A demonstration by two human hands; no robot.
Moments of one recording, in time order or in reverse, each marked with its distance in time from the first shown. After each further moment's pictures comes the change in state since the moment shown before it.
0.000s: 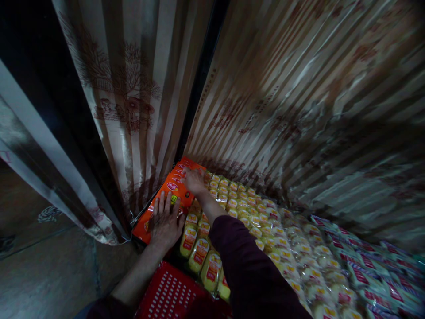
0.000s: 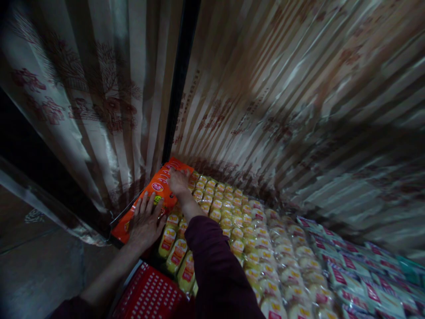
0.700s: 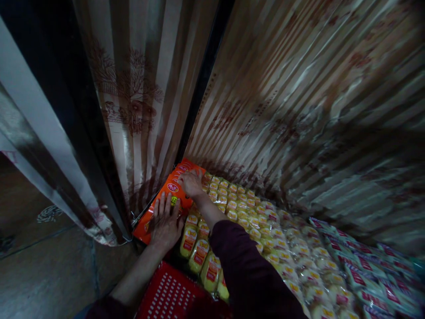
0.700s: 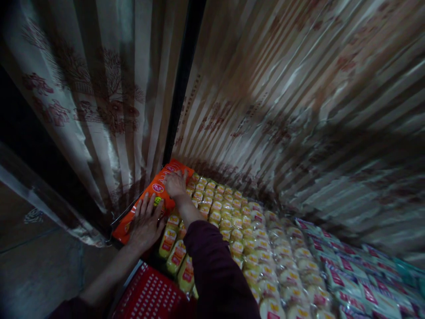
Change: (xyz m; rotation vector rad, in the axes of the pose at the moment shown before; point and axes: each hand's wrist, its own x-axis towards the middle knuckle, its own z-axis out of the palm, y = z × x) left_hand -0.001 -0.002 -0.001 -0.042 0.041 0.010; right_hand -0.007 -0.009 0.004 -0.010 0.024 -0.095
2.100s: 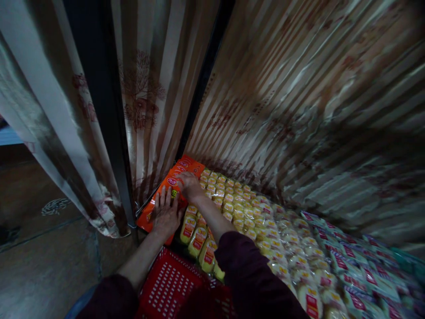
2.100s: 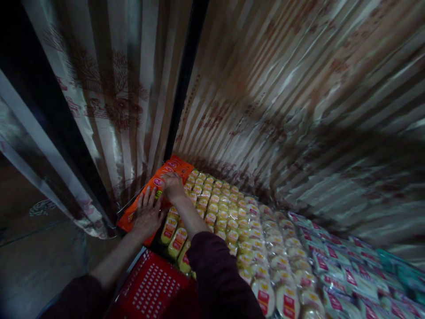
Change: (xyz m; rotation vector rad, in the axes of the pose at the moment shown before) left_hand -0.003 -0.003 -0.001 0.061 -0.065 0.005; right_hand -0.043 -0.022 -0.017 0.071 0.022 -0.109
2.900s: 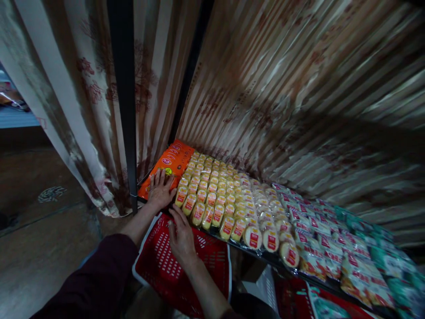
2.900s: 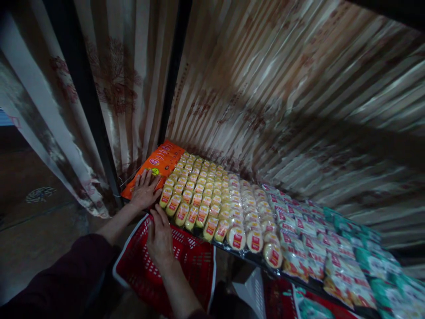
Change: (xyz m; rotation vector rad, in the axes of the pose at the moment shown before) left_hand -0.027 -0.009 -0.013 -0.031 -0.034 0.084; right_hand -0.230 -0.086 0.070 0.457 0.337 0.161
